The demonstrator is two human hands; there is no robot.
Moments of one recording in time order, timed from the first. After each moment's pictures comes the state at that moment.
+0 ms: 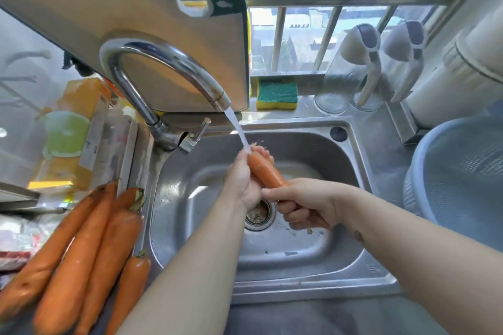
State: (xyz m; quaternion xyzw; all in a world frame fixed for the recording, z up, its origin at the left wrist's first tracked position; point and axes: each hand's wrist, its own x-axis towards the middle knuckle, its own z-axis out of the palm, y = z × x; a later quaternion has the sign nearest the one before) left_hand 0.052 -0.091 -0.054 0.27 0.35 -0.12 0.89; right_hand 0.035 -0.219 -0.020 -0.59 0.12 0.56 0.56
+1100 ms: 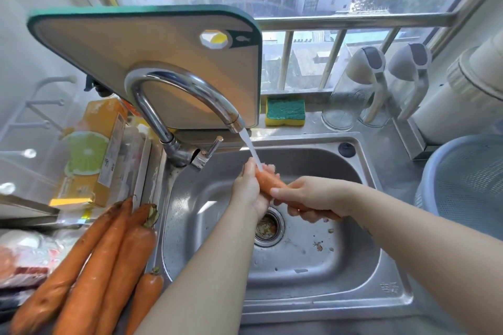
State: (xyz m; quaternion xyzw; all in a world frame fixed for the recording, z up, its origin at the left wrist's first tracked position) left_hand 0.059 -0.086 -0.040 0.33 0.42 -0.10 0.84; right_hand 0.063 -0.213 -0.004 -0.77 -0.01 0.52 0.37
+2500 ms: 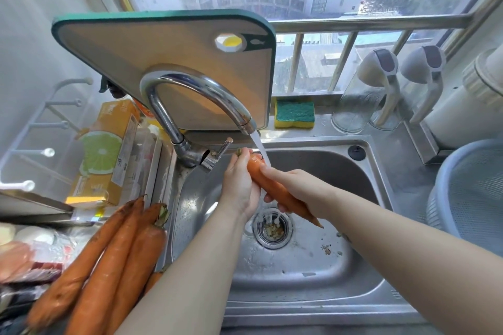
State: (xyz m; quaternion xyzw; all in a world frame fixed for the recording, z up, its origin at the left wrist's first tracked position) left_hand 0.057 -0.053 -0.027 0.38 0.31 -0.04 0.87; right_hand 0.063 -0.172 -0.010 -0.71 0.09 0.42 0.56
